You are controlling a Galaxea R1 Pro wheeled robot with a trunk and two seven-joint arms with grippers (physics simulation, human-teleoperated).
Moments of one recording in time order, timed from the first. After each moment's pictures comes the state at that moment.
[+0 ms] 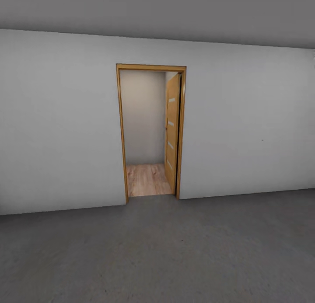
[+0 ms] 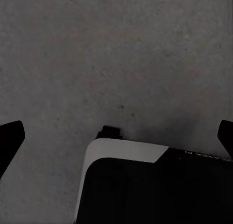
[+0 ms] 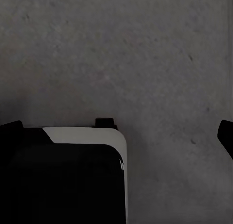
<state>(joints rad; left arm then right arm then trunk) -0.21 -0.02 -0.22 0.00 0.39 -0.08 0.10 -0.14 0.00 0.11 0.03 -0.09 -0.18 -0.08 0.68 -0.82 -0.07</state>
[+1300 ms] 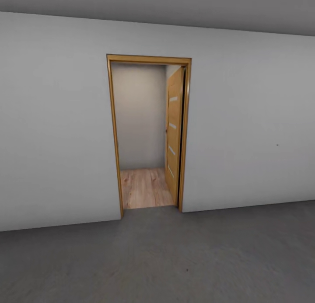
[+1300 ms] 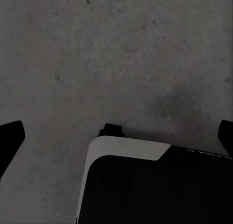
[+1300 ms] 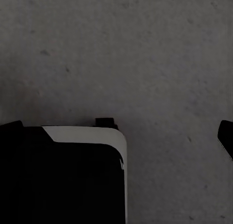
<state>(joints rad) -0.21 -0.01 -0.22 0.00 0.39 -0.06 0.10 -0.14 0.00 0.11 0.03 -0.09 -0.18 -0.08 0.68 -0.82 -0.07</state>
